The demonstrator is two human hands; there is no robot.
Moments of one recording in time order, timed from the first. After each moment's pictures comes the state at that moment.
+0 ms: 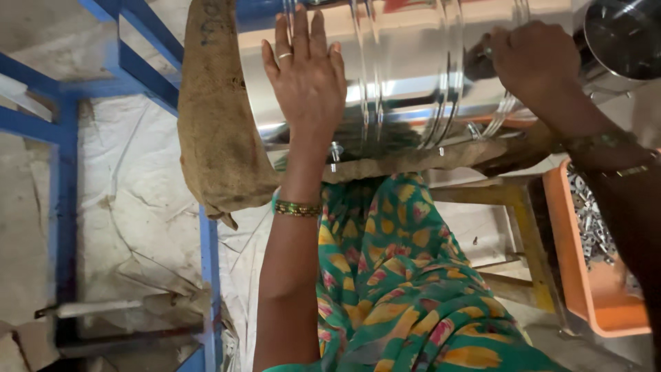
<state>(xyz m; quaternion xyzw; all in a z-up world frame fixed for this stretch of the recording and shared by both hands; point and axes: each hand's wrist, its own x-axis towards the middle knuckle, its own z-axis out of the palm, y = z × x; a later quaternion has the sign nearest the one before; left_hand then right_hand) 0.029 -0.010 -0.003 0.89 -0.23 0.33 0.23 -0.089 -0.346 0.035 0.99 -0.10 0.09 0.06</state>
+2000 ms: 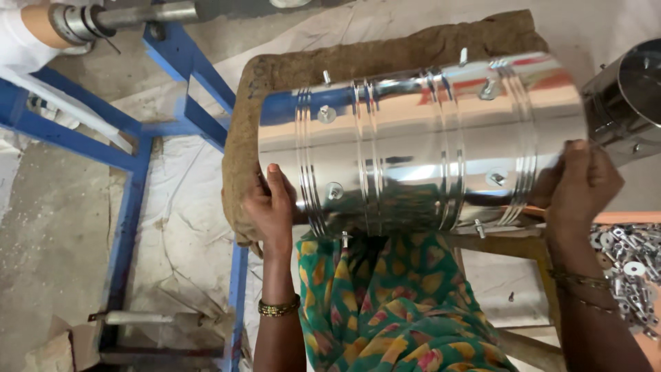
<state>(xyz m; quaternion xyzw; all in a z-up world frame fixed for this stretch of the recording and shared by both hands) -0.056 0.090 0.000 0.82 -0.01 0.21 0.54 -0.207 -0.334 -0.027 0.72 -0.21 0.42 -0.51</state>
